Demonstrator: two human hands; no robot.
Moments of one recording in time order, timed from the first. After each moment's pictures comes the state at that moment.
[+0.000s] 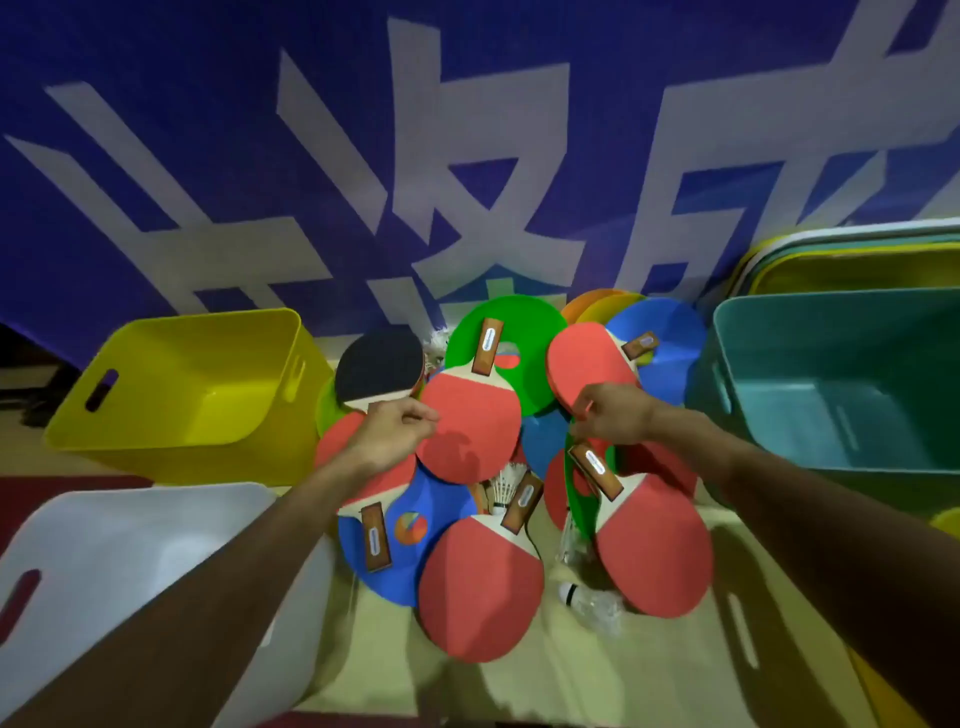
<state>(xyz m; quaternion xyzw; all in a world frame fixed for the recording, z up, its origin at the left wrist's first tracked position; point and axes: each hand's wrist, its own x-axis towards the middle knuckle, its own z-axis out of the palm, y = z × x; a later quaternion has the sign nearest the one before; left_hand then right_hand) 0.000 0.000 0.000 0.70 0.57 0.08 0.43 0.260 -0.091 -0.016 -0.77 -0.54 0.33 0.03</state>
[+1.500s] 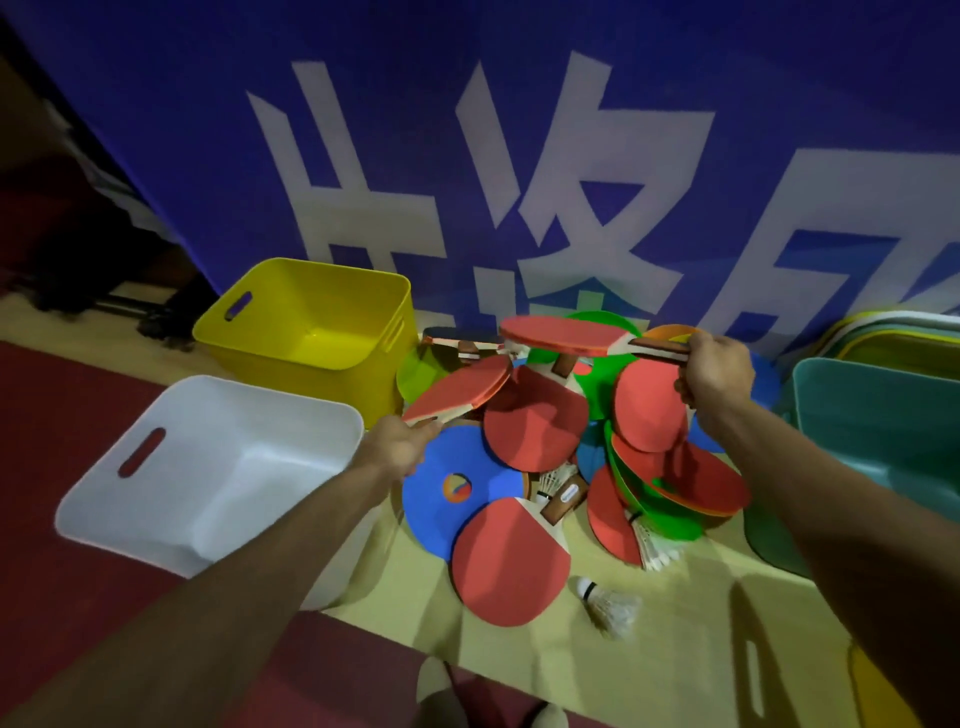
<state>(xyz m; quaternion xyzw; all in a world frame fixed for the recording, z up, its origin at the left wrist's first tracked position) -0.082 -0.065 0.010 0.54 0.68 0.20 0.44 0.245 -0.077 0.035 -0.81 -0.23 0.25 0.47</state>
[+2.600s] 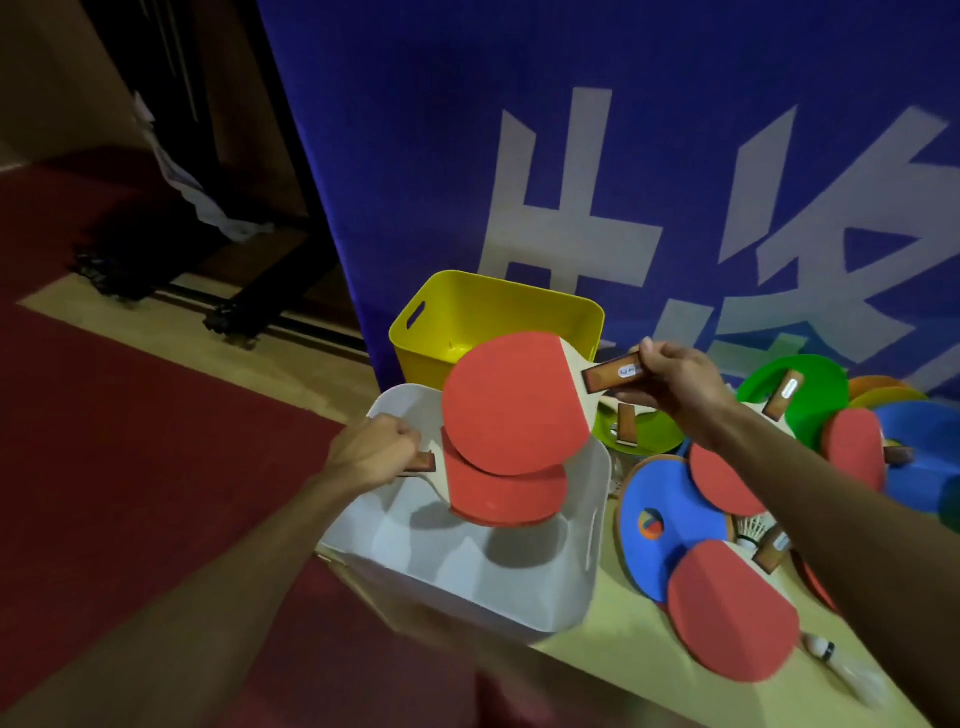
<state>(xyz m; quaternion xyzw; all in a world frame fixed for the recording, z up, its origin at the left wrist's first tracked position) -0.404 0.003 0.041 0.67 0.70 0.04 0.25 -0.078 -0.001 0.070 -0.59 -0.35 0.52 0.51</state>
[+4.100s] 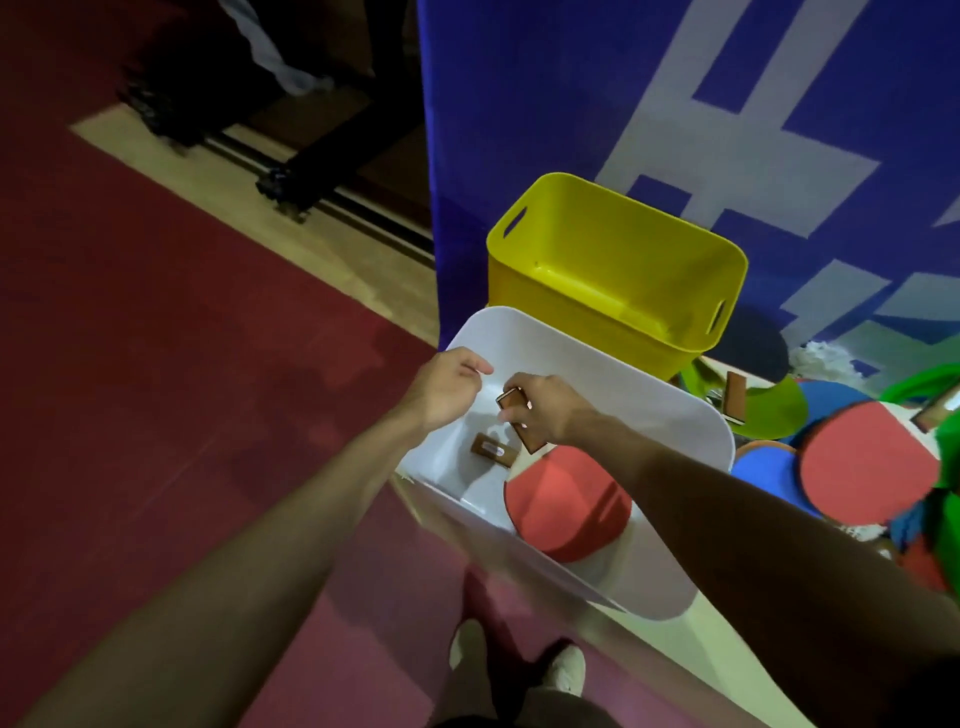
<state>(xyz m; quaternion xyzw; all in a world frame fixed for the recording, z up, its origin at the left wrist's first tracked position) -0.449 0.023 -0.023 0.55 0.66 0.25 0.46 -0.285 0.046 -0.054 -0.58 -0.75 0.31 -0.02</state>
